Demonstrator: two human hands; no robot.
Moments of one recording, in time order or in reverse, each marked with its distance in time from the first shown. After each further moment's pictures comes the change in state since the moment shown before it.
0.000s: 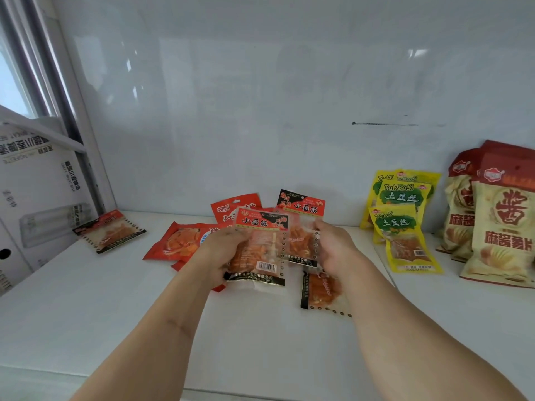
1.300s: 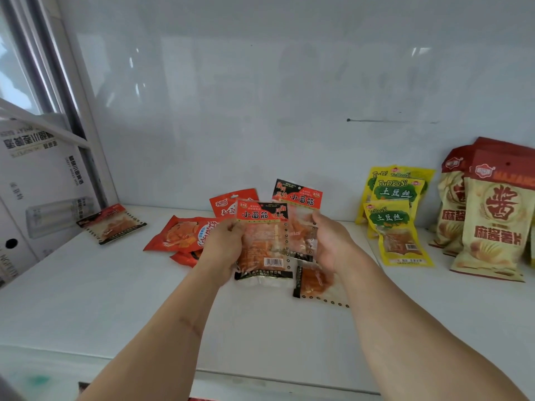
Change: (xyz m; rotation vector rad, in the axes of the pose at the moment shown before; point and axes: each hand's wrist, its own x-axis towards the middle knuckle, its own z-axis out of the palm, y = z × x) left_hand -0.010 -0.010 0.022 0.004 0.166 0.143; right_hand -0.017 -0.005 -0.010 -0.010 -0.156 0.002
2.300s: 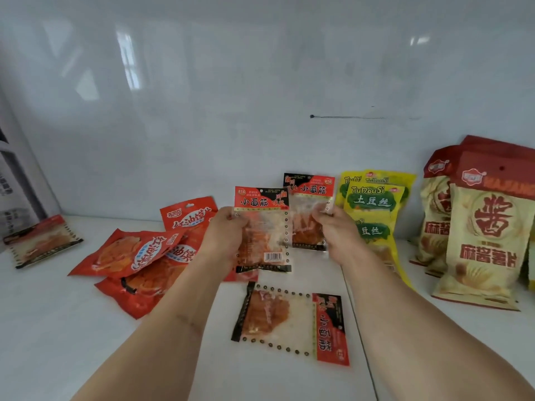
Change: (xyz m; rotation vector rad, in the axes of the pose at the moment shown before) left_hand 0.052 0.019 0.112 -0.051 0.007 0.032; right_hand 0.120 -0.030 -0.105 -0.185 0.174 -0.297
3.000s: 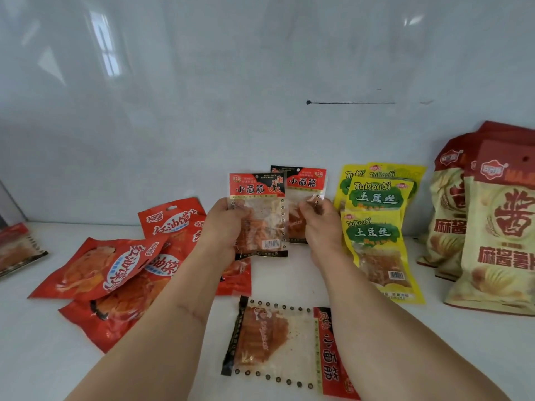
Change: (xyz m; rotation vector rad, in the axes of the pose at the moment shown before) left_hand 0.050 -0.003 0.024 -0.099 -0.013 -0.028; right_hand 0.019 0.020 0.036 0.038 0.161 -0.167
